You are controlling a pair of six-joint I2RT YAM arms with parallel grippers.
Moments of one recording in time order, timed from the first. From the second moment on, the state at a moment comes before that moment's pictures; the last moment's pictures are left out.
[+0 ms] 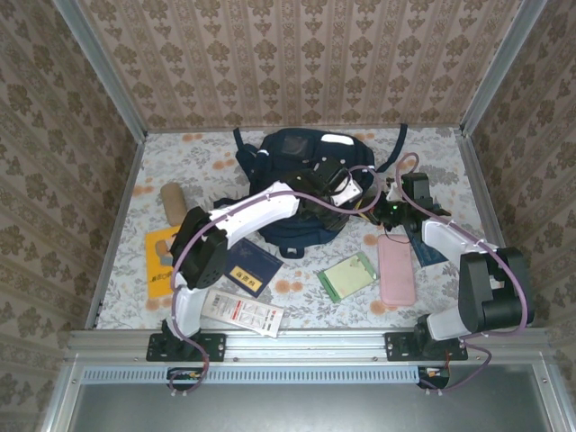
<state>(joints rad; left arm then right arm) -0.93 2.03 1.74 -0.72 0.04 0.16 0.07 1.44 0.76 -0.06 -0.65 0.82</state>
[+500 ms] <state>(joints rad) -0.92 2.03 1.66 -0.63 0.06 0.12 0.06 1.47 0.75 -0.04 -0.67 0.85</state>
